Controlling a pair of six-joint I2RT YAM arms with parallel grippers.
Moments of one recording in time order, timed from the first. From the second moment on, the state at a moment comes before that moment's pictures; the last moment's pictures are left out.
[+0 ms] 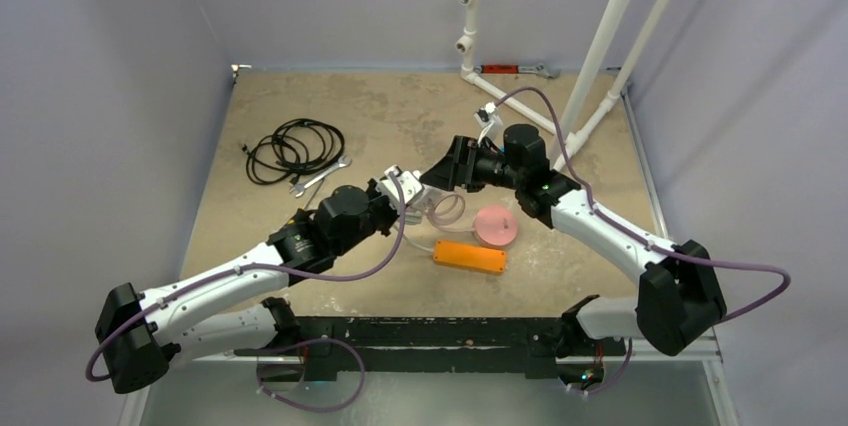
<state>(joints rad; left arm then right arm) -0.93 0.98 0.70 -0.03 -0.22 0.19 0.54 1.31 0.88 0.10 -0.50 0.71</state>
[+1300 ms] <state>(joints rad) -1.07 1.00 0.68 -0.04 -0.26 0.20 0.59 1.35 0.77 0.15 -0.50 0.93</state>
